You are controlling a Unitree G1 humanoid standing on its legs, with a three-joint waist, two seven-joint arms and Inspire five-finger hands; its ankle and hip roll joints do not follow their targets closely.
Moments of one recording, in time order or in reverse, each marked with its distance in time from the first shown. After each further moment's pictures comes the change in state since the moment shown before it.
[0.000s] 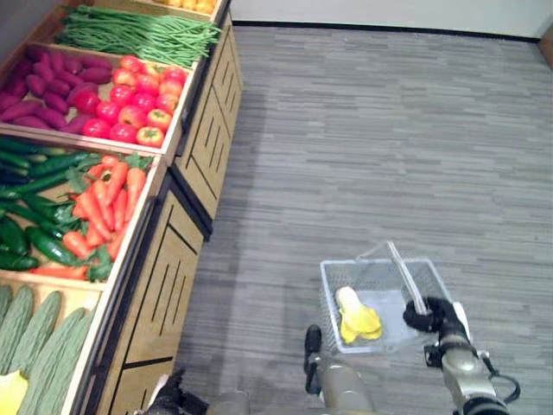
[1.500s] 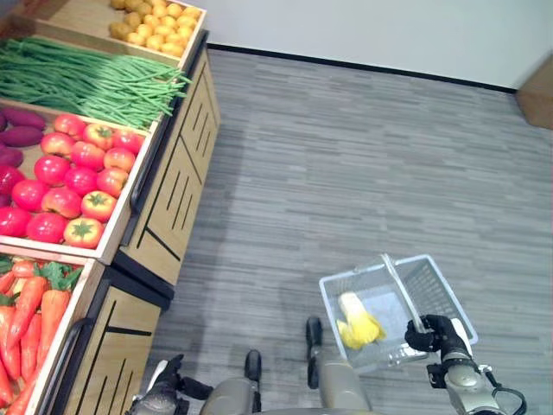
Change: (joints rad) left arm -0.036 0.022 -0.047 0.008 -0.050 0.004 -0.012; right arm 0.054 0.043 0.061 0.089 -0.053 -0.001 -0.003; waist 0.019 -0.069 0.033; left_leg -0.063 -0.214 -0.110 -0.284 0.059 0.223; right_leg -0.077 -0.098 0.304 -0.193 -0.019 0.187
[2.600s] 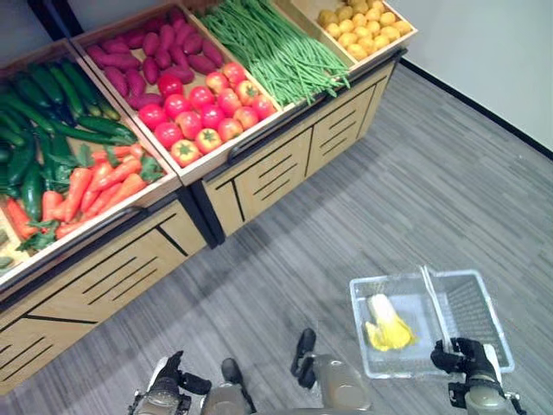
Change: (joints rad) left arm -0.021 -0.001 0.000 0.034 0.001 0.007 0.035; right arm 0.038 -0.026 -0.073 0.148 0.054 -0.016 -0.035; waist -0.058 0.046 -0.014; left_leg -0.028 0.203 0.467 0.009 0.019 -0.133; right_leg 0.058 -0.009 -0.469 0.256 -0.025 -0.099
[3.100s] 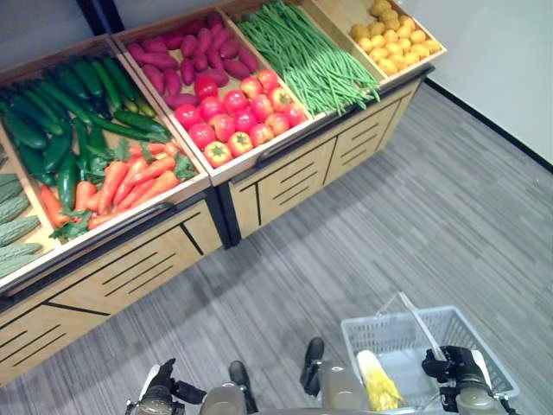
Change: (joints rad) left arm 0.029 0.012 0.013 0.014 -0.002 -0.015 -0.007; right arm -0.065 0.011 0.075 0.065 -0.020 0.022 0.006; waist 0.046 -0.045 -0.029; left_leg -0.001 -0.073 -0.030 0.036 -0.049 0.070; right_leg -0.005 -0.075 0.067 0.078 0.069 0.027
